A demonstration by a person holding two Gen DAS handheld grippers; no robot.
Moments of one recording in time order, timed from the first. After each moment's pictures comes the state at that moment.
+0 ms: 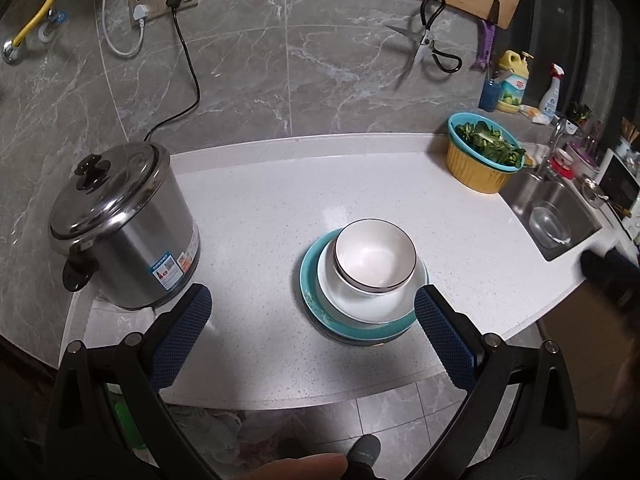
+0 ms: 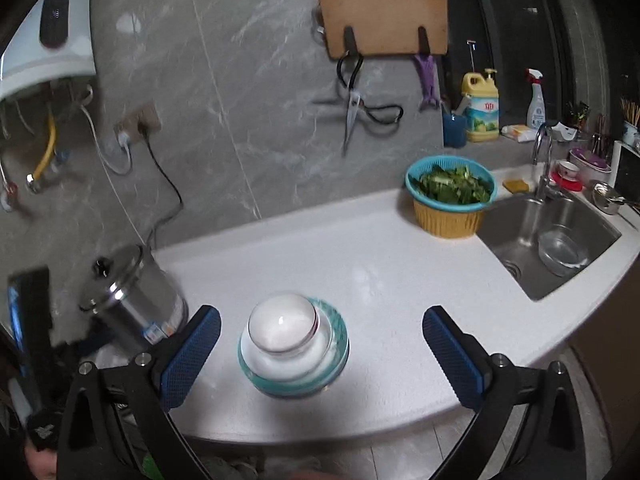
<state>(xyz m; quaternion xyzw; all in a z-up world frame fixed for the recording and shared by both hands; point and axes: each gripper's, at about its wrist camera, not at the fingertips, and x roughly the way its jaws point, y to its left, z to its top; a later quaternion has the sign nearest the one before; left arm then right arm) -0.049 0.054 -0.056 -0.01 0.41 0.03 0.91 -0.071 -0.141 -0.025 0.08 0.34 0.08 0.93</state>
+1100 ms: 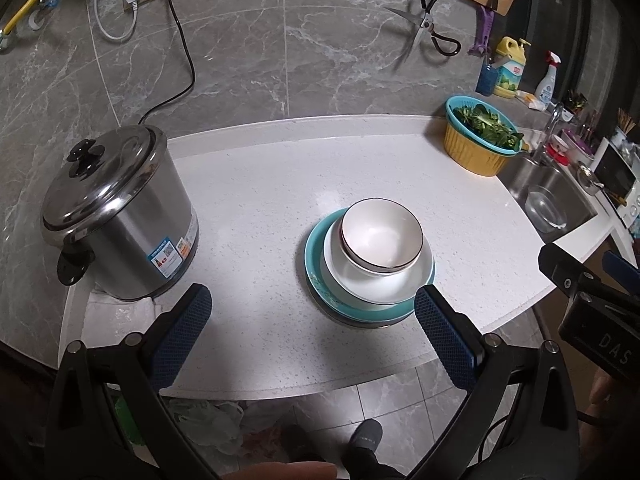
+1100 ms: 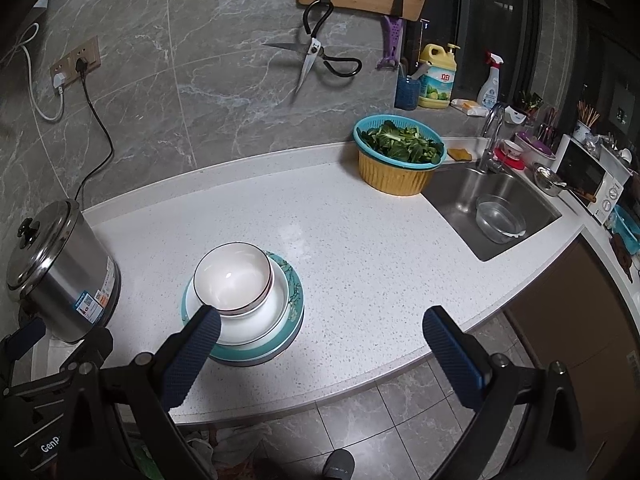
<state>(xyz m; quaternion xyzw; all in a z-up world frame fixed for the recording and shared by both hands) -0.044 0.074 -0.073 0.00 0.44 0.01 0.90 -0.058 -0.106 -0.051 0.02 0.40 -0.06 0.92</state>
